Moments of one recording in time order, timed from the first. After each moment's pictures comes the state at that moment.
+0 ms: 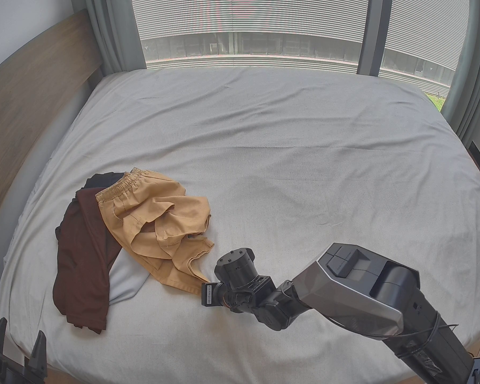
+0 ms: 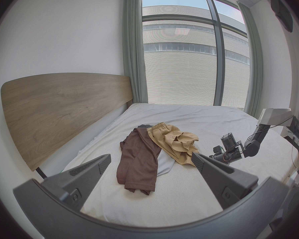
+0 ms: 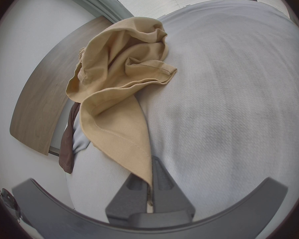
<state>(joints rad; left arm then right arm) 0.10 0.09 -0.02 0.00 0.02 -0.02 0.81 2.73 -1.57 -0.54 0.01 0.57</state>
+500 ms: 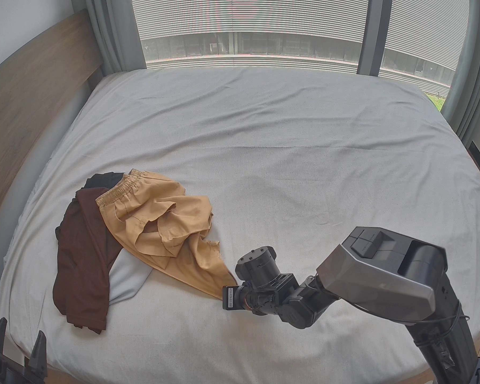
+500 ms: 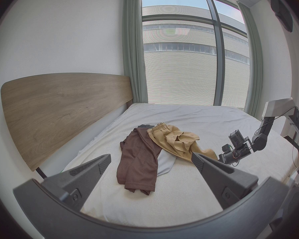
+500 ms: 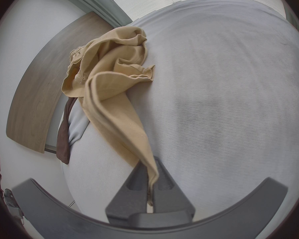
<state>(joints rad) 0.10 0.09 -0.02 0.00 0.02 -0.02 0.77 2.59 -1.32 -0.54 0.01 0.57</state>
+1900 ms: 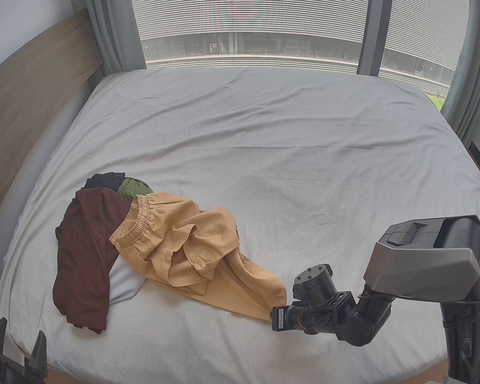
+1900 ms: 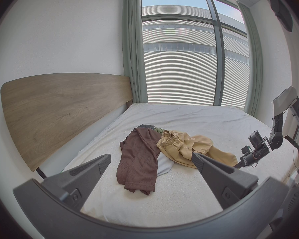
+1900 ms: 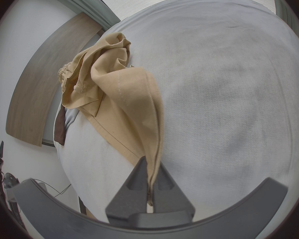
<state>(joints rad) 0.10 0.09 -0.02 0.00 0.02 -0.02 0.69 2.41 -0.75 -0.85 0.03 0.54</state>
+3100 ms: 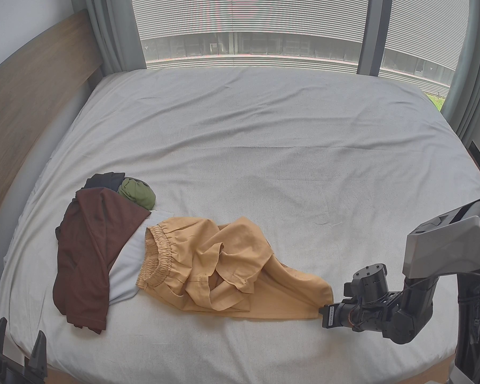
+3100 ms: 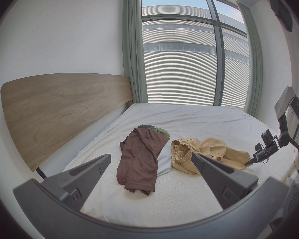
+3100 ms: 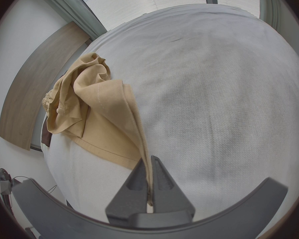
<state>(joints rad) 0.10 0.09 -0.02 0.00 0.02 -0.02 0.47 2.36 -0.41 -1.15 0.03 0.41</state>
